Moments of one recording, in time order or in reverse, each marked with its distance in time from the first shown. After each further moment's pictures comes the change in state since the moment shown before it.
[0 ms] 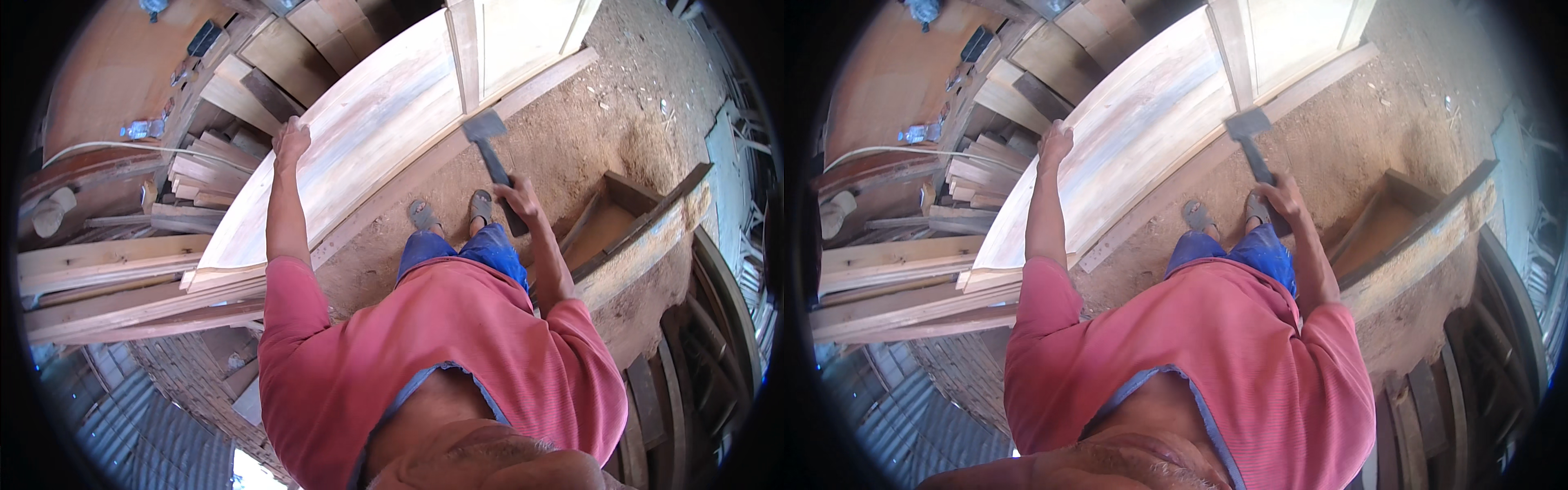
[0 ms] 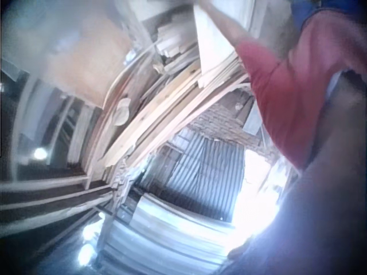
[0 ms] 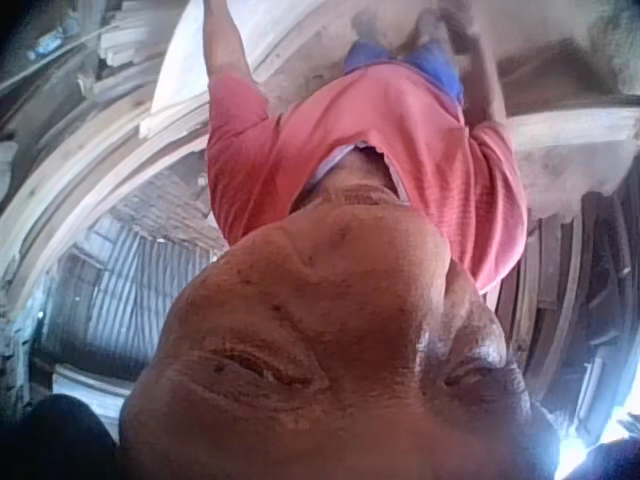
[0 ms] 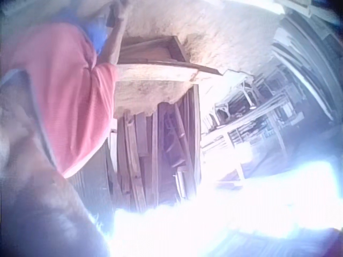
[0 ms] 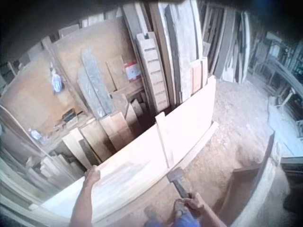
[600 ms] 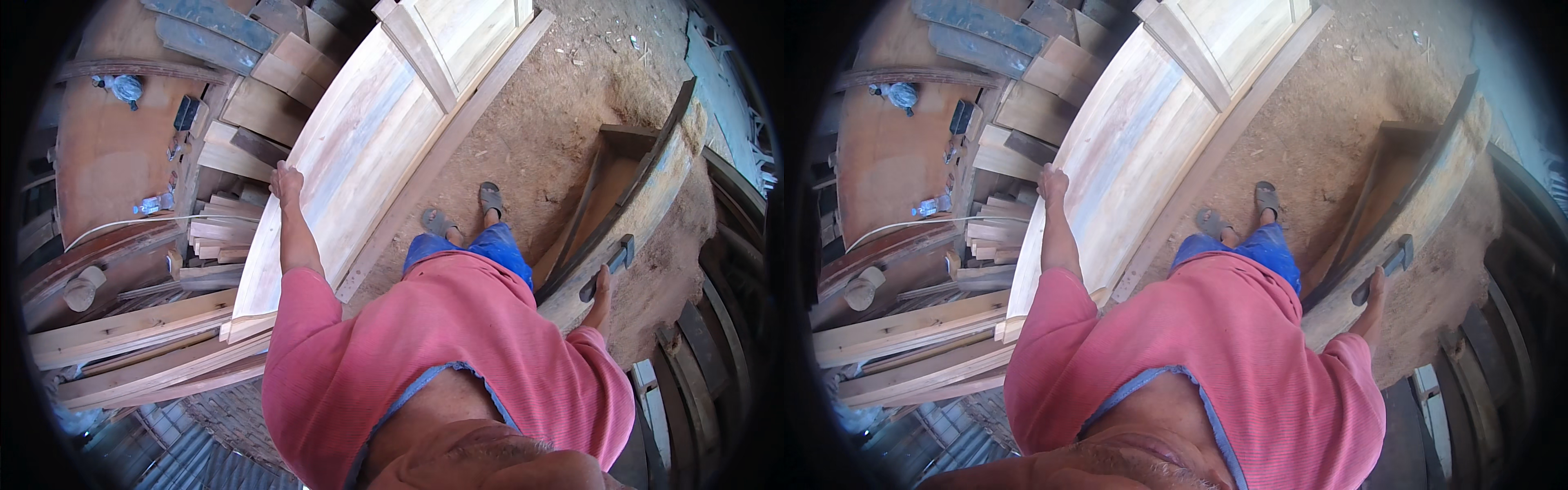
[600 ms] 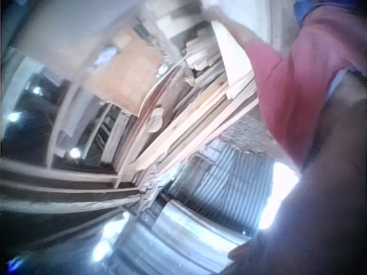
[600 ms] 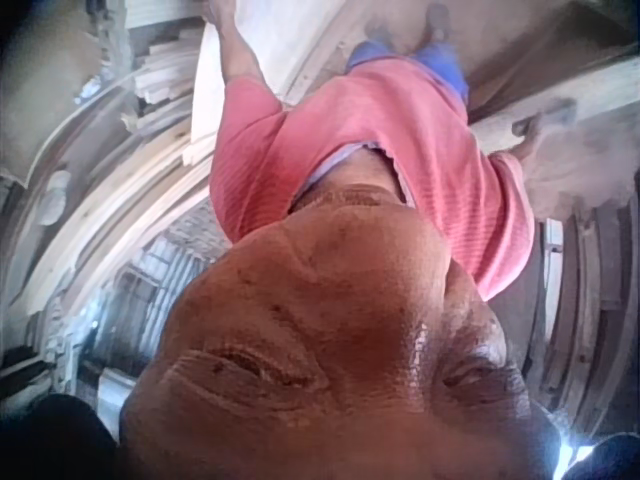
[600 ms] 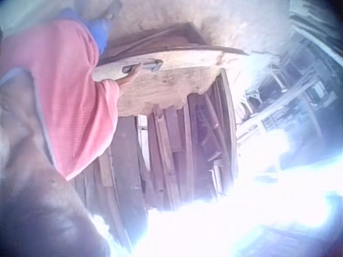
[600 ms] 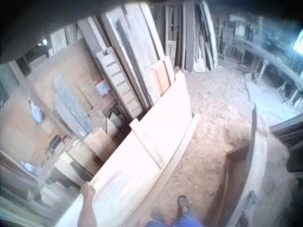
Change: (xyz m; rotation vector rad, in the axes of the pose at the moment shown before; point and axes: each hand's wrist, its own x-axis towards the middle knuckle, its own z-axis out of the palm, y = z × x) left_hand 0.003 0.012 0.013 0.038 -0.014 -0.105; right_hand -0.274 0.395 -0.072 0.480 1.068 0.682
